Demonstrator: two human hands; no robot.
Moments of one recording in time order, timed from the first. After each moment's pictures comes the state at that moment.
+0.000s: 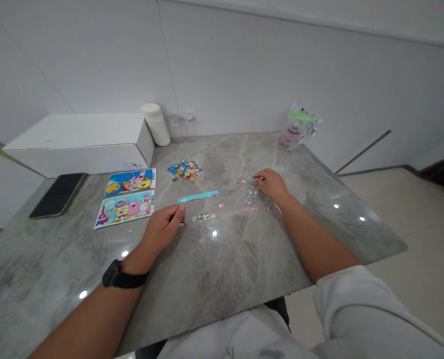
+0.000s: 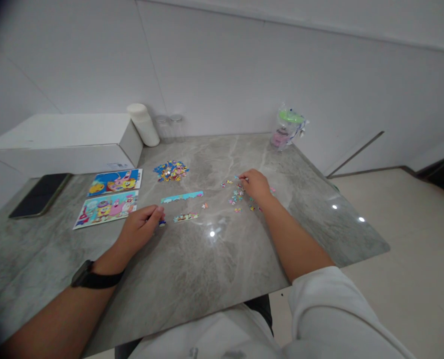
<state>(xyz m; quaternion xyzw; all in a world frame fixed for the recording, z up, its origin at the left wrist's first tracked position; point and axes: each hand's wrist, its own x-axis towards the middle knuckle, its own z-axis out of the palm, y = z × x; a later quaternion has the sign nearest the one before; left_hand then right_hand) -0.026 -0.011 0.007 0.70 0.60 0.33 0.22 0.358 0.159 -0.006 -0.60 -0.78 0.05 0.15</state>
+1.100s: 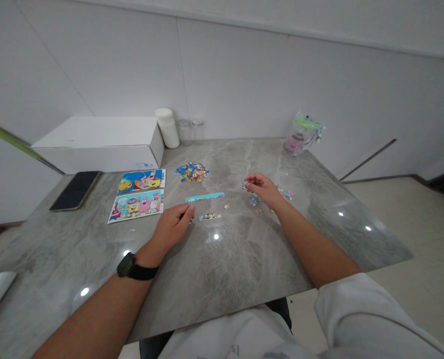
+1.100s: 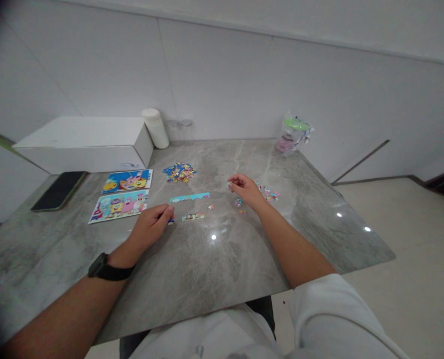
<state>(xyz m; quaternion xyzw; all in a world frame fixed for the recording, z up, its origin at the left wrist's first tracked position) -0.023 -0.014 0.007 0.71 0.58 0.35 0.22 0.304 0.131 0.004 -0.44 -0.65 0.46 0.41</state>
